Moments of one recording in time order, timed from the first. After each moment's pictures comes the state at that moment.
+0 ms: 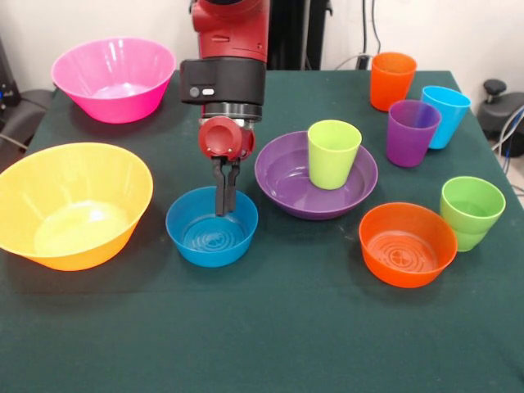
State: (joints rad) arm 0.26 0.20 -1.00 1.23 -0.72 -0.75 1.90
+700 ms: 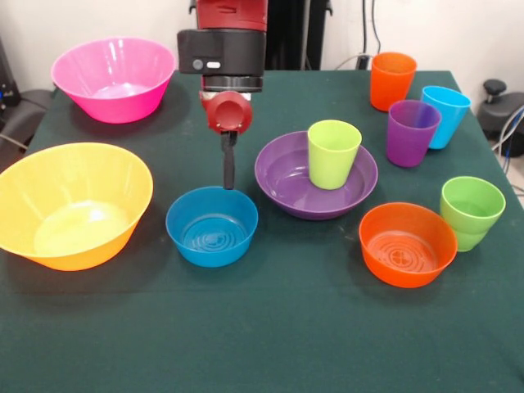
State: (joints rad) arm 0.31 0.15 -1.01 1.24 -0.99 -0.76 1.90
